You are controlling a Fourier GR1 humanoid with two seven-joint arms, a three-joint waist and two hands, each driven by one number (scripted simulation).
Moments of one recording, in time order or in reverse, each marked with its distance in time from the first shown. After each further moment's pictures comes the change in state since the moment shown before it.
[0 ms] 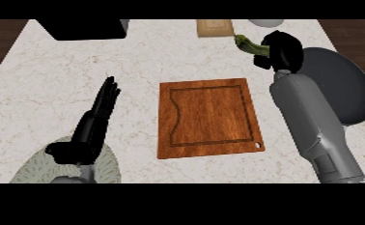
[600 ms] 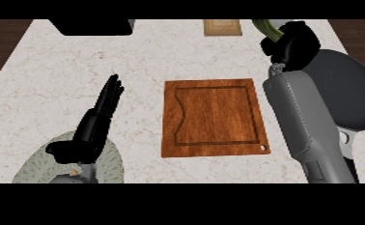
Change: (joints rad) left arm -0.013 -0.002 -0.014 -0.023 -0.001 -0.018 0.023; right arm 0.015 0.072 -0.034 -0.220 0.254 -0.260 0.527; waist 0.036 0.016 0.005
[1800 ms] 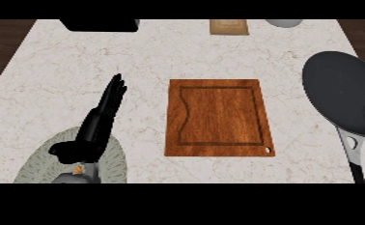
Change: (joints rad) left arm -0.009 -0.016 0.004 0.020 -0.012 -0.025 -0.031; right arm 0.178 -0.381 -0.330 0.307 -0.225 -0.445 -0.438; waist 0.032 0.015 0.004
